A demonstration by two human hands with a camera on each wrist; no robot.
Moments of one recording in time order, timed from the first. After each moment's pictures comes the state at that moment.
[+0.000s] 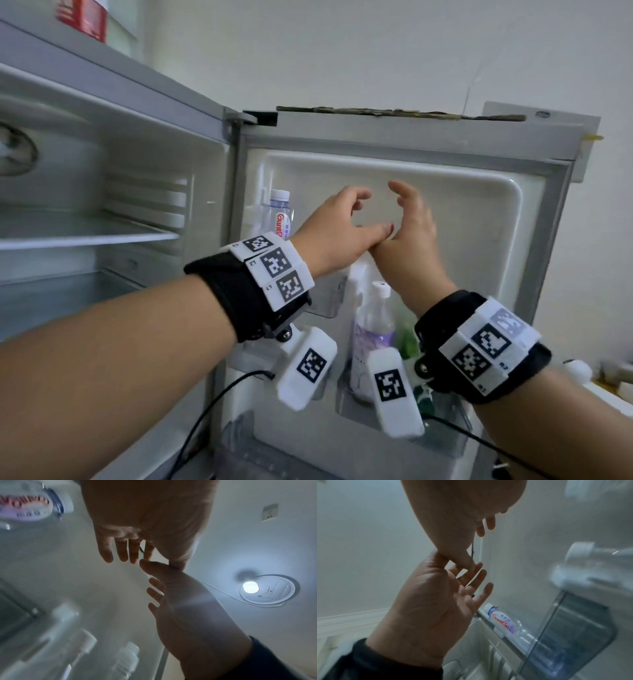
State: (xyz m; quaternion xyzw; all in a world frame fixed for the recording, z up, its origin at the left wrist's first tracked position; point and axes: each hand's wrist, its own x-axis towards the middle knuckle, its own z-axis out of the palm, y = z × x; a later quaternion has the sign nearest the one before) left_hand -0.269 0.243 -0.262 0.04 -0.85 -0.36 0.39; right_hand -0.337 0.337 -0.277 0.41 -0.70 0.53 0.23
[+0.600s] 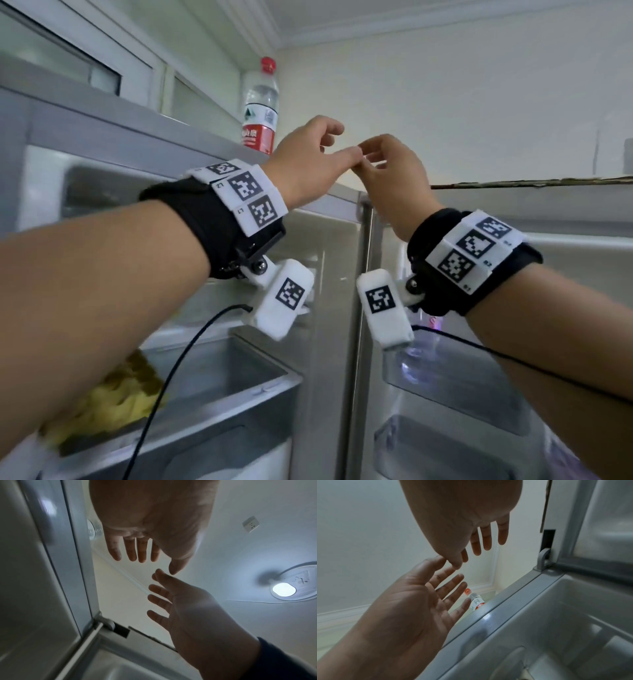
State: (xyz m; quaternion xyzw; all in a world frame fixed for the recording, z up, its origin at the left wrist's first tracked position) left_hand -0.100 0.082 -0.126 0.14 -0.80 -0.16 0.56; right_hand -0.221 0.141 -0.132 0.55 -0.57 0.57 0.24
